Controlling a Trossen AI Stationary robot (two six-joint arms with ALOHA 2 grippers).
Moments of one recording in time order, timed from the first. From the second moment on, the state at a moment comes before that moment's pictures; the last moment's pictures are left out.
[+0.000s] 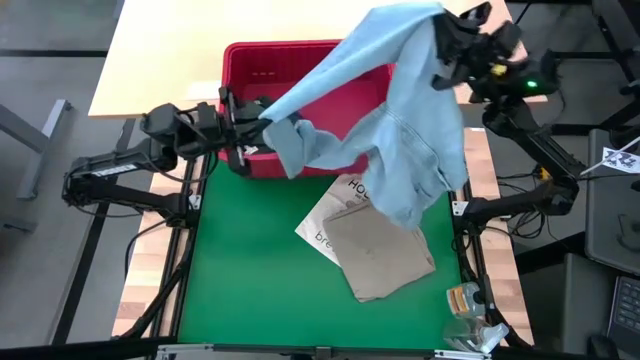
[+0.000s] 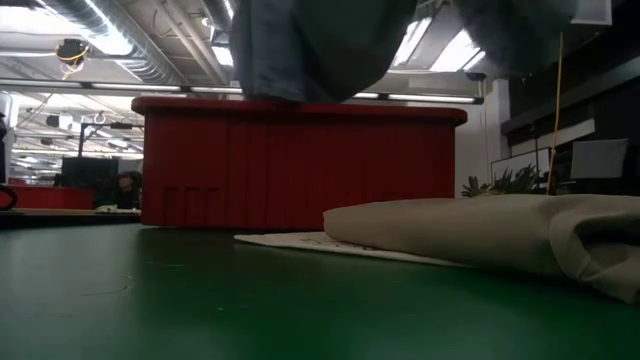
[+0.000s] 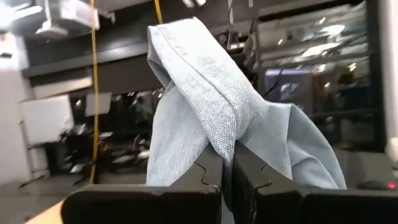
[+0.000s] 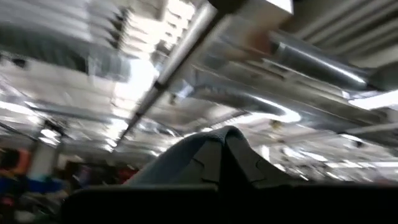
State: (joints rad) left arm 0.22 0.97 1.12 0.14 -0.05 0.13; right arm -0.59 1.26 1.63 0.38 -0.19 0.04
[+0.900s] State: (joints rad) left arm 0.22 0.97 1.12 -0.28 -0.58 0.25; right arm -0.68 1.56 1.62 -0.06 0.14 -0.28
